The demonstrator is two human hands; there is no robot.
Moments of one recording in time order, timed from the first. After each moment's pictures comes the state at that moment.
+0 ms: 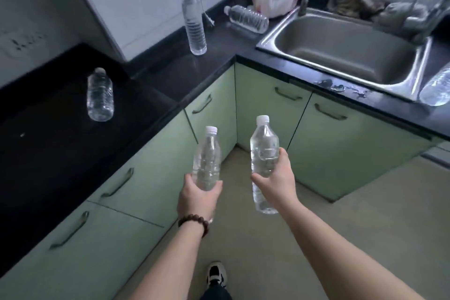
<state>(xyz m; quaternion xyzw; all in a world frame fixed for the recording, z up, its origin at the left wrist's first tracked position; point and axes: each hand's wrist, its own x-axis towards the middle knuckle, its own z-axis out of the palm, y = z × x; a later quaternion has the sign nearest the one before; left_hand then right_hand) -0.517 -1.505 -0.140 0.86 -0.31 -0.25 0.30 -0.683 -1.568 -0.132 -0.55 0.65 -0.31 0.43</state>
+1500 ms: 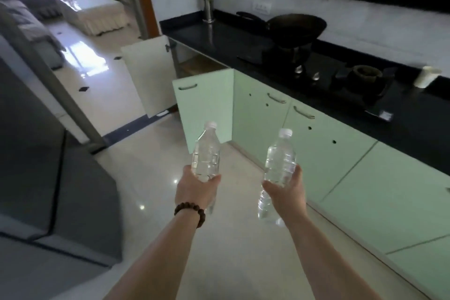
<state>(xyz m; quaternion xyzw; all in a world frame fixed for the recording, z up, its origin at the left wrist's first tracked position) -0.555 -0.653 -0.046 0.76 0.40 0.10 0.50 -0.499 -0.846 -0.056 -0.83 0.08 0.05 0.55</state>
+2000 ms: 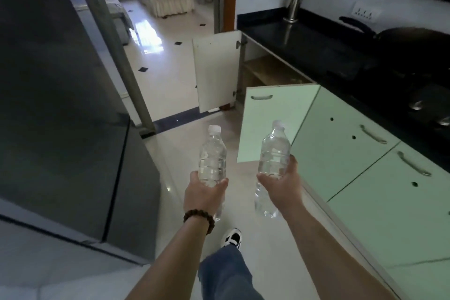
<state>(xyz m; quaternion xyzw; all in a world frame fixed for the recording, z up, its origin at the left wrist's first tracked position) -0.524 -0.419 -0.091 0.68 0.48 0.13 0.54 -0.410 -0.561 -0.071 -0.84 -0.08 0.11 0.52</state>
